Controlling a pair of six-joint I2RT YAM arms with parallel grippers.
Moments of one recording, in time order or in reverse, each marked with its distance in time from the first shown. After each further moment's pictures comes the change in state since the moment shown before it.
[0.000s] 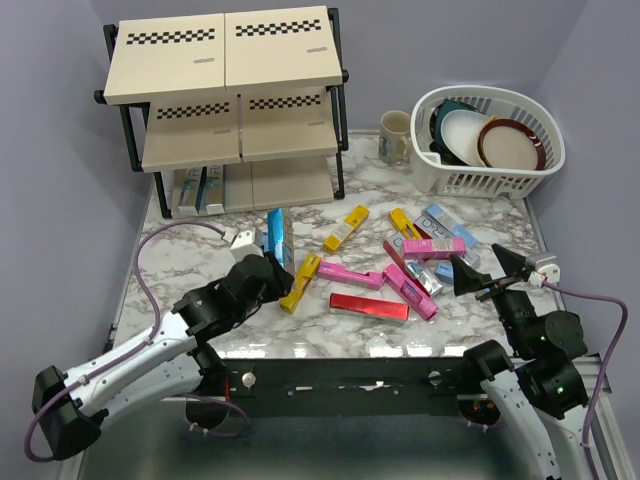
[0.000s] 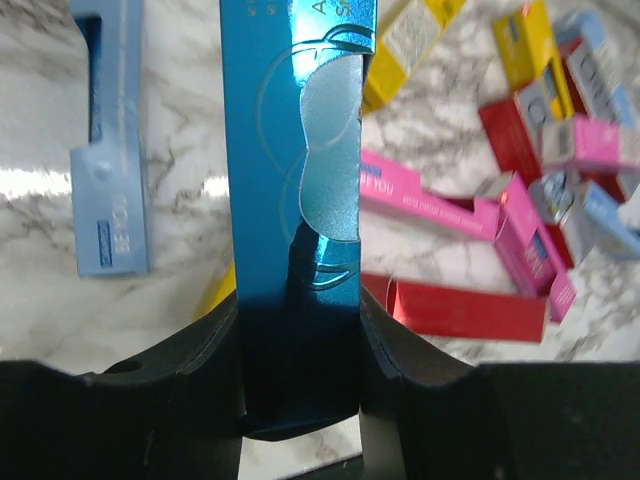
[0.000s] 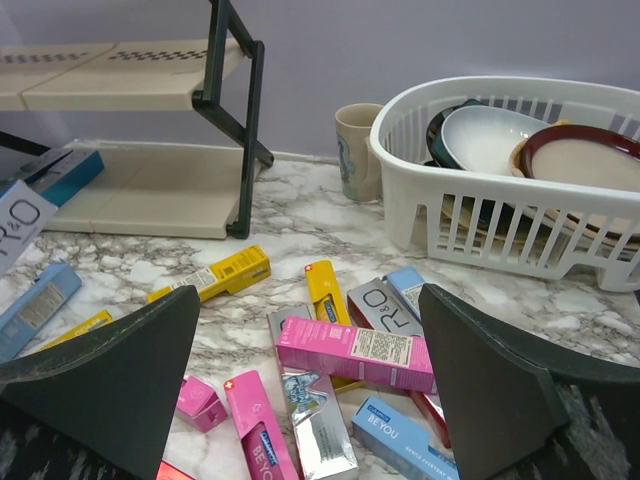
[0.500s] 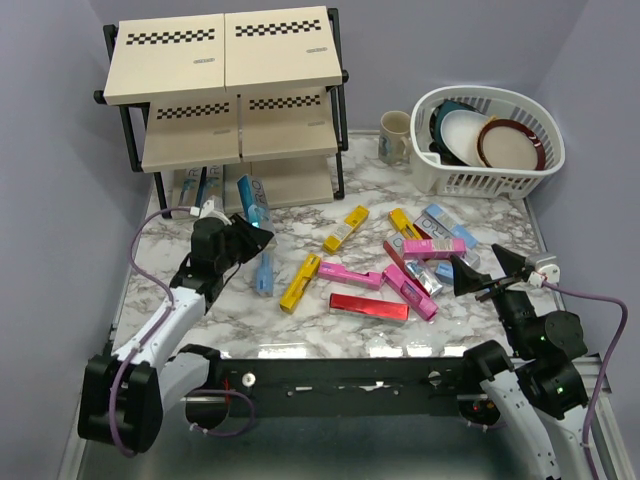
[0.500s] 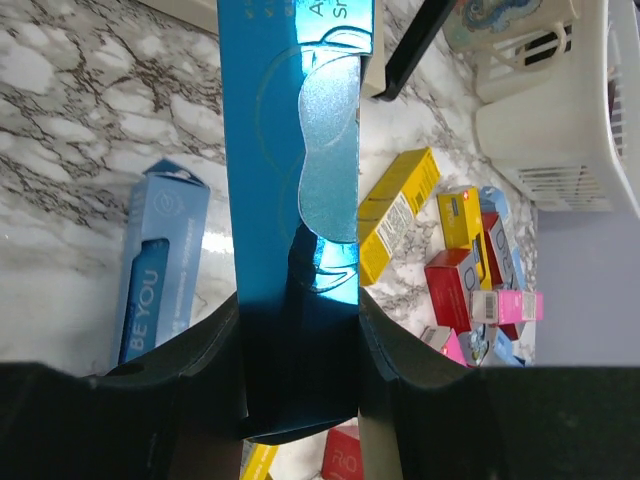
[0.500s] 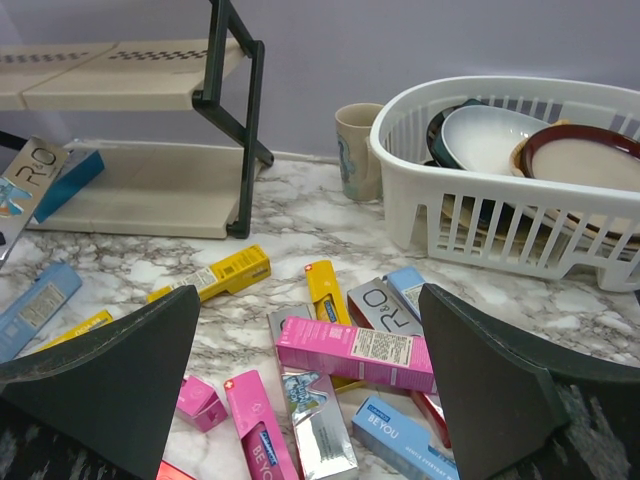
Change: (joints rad) left arm 0.686 0.217 -0.102 0.570 0.545 0.078; right arm 0.000 0.000 0.000 0.000 -0.001 0.000
